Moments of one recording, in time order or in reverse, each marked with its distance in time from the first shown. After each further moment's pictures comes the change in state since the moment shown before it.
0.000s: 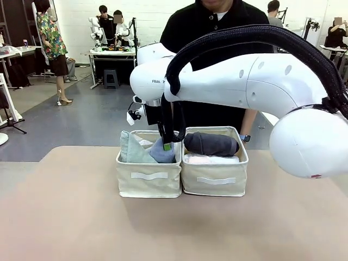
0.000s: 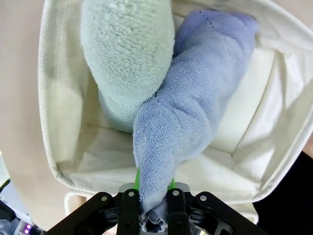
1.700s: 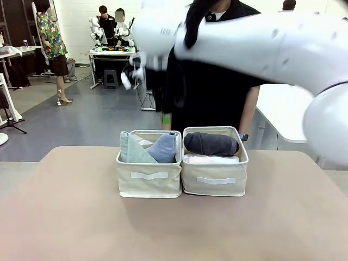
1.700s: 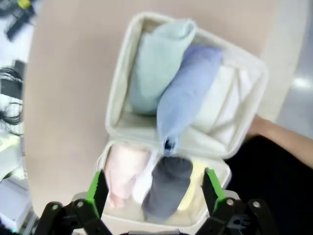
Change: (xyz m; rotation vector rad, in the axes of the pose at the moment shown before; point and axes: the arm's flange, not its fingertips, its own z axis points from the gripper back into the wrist) left arm 0.000 0.000 0.000 0.001 0.000 0.000; right arm -0.043 0.060 0.165 -0.107 -0.136 0.067
